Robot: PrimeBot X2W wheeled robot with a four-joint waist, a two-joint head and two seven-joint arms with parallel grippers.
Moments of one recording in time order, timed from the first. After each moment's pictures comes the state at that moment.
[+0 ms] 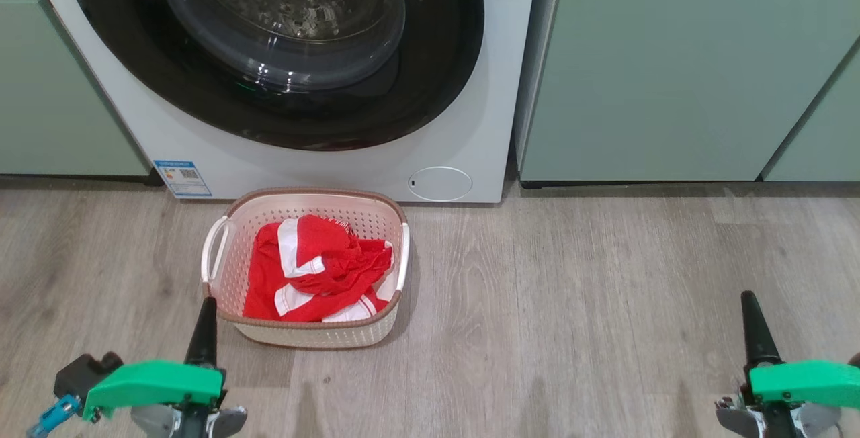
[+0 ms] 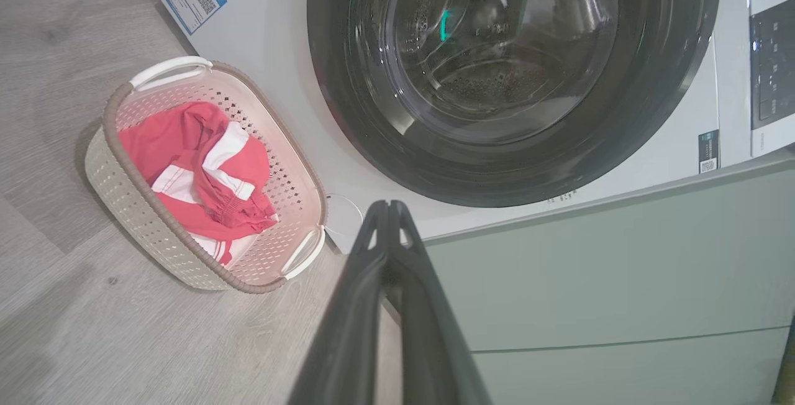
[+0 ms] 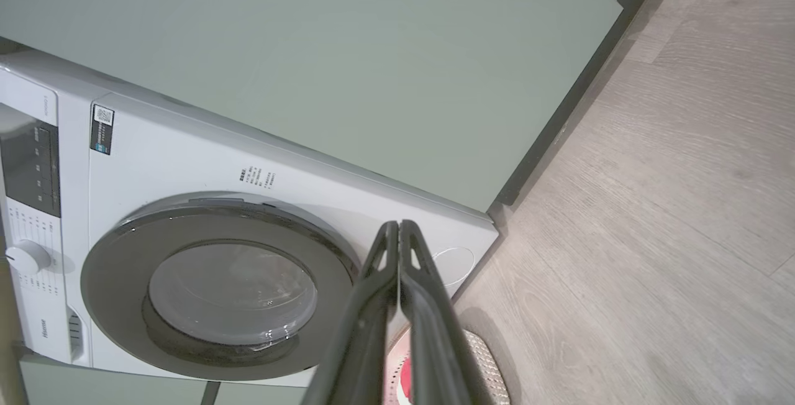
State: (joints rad) left arm -0.04 0.06 0.10 0.37 -1.17 -0.12 0.00; right arm -0.04 -0.05 -0.09 0.33 1.18 0.13 0.00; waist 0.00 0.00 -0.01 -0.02
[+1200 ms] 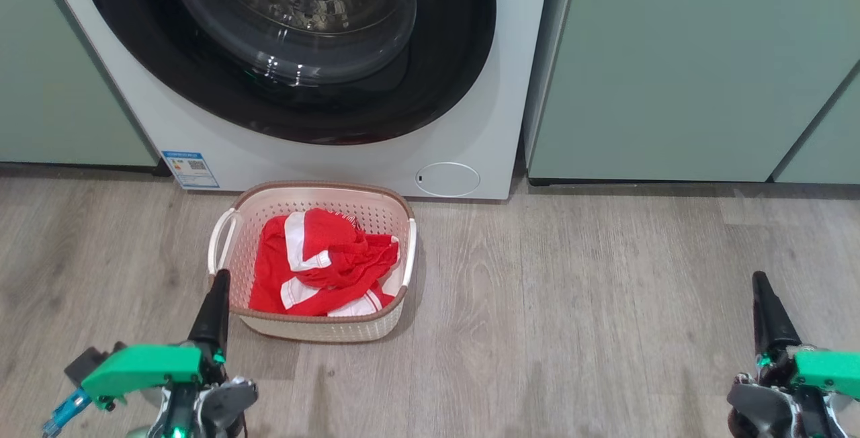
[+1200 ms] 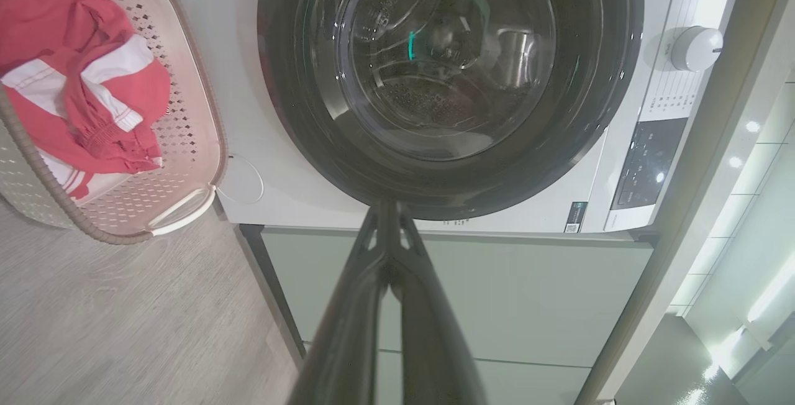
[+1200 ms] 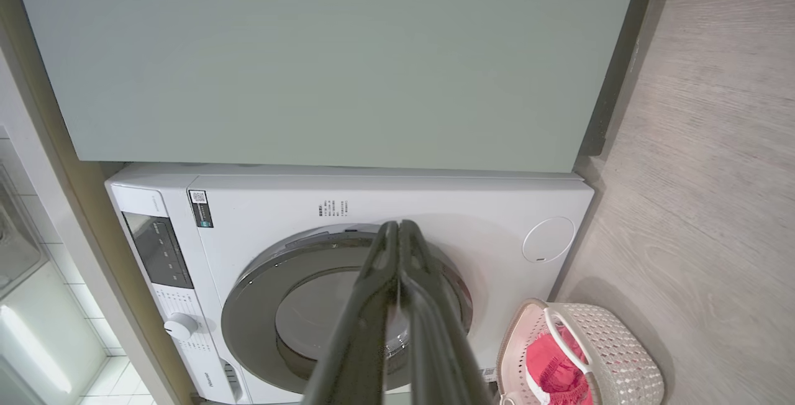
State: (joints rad) left arm -0.05 0.05 0.09 0.29 -1.57 -0.12 0.10; right arm -0.06 -0.05 -0.13 0.29 1.57 0.13 0.10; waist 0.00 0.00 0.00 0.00
